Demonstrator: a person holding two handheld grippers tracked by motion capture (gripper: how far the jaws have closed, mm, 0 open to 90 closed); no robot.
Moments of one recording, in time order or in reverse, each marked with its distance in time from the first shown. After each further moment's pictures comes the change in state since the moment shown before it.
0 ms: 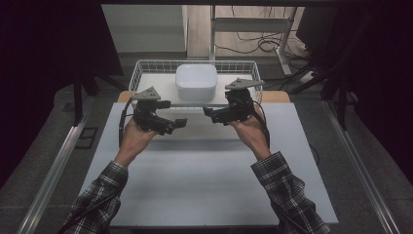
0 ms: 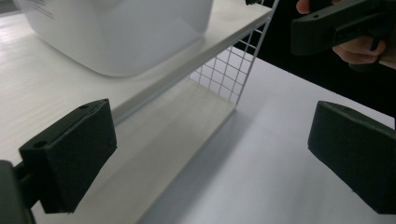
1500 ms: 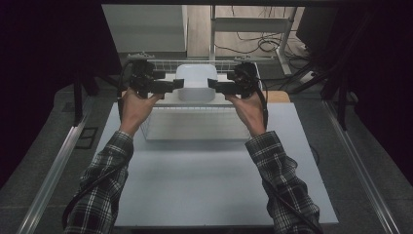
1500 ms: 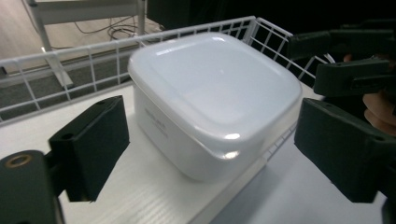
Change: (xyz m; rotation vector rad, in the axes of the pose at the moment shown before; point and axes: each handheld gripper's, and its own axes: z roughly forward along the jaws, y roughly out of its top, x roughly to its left) left arm 0.036 0.070 -0.009 -0.050 0.138 -0.153; right arm -0.037 0.043 0.007 -0.081 -0.029 0.169
